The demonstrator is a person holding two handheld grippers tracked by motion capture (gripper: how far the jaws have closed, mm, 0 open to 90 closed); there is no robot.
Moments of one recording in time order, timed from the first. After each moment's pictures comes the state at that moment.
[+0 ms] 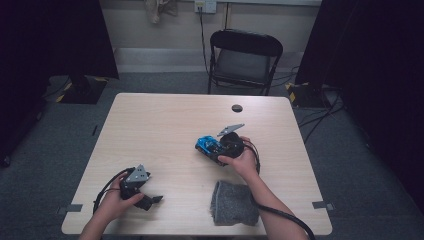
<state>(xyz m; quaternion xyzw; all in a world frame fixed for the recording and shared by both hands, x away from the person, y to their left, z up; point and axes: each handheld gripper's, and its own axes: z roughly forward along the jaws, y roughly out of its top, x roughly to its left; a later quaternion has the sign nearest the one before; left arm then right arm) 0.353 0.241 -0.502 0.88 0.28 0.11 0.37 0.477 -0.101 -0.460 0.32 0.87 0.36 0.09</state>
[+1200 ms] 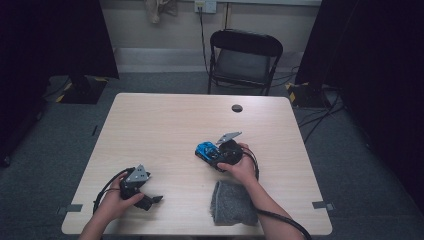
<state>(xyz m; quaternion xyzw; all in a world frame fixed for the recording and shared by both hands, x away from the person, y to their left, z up) 0.353 0.241 -0.502 0.88 0.28 0.11 0.37 0.471 -0.101 -0.489 0.30 0.88 0.35 0.10</state>
